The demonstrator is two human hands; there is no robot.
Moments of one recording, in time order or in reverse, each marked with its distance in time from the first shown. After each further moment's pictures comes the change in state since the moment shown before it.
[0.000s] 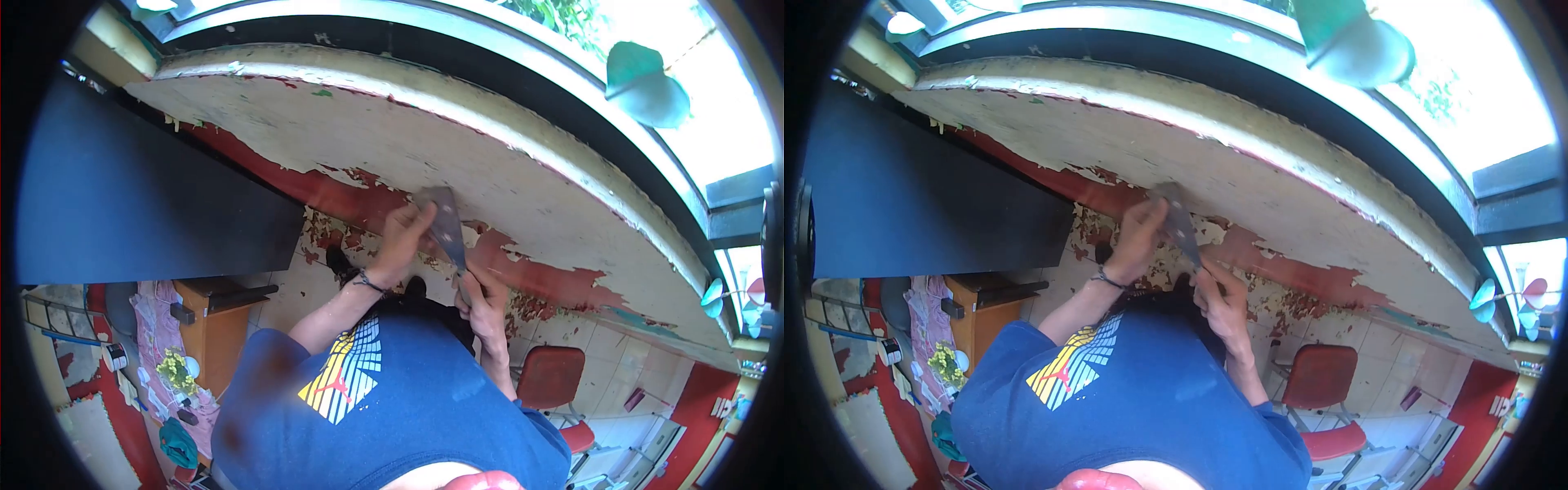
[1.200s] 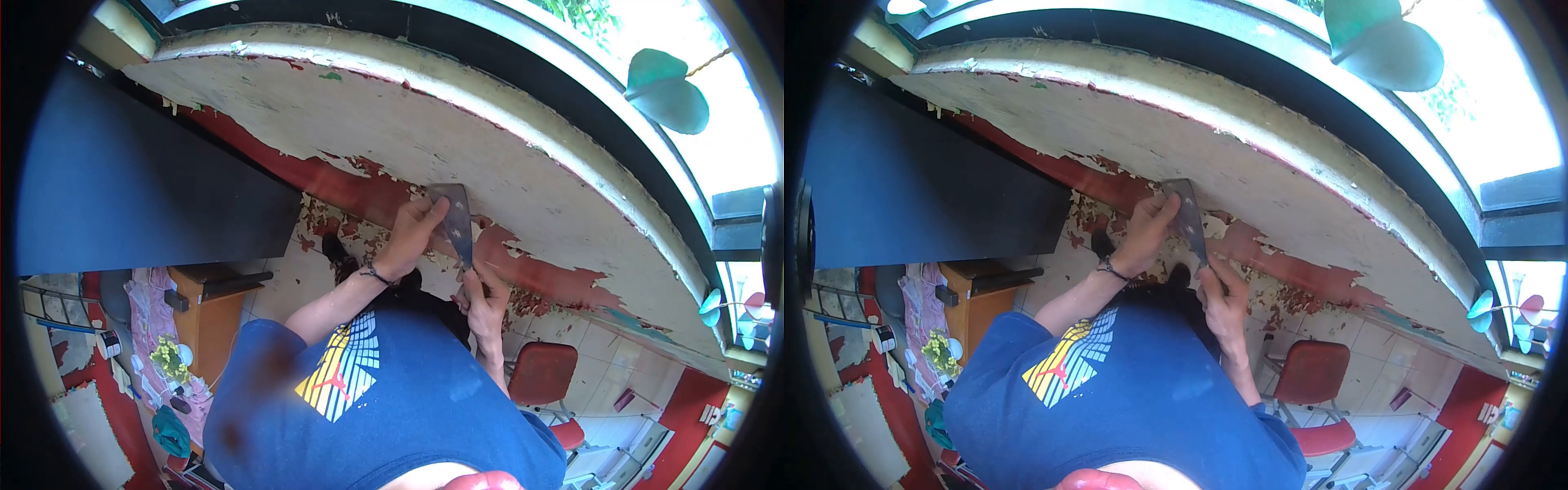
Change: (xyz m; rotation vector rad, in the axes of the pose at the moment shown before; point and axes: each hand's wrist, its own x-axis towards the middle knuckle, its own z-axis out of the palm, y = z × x) left_hand 0.002 -0.002 0.014 0.032 -0.087 -0.046; right_hand 0.004 0.021 -0.008 -0.108 0.107 -0.111
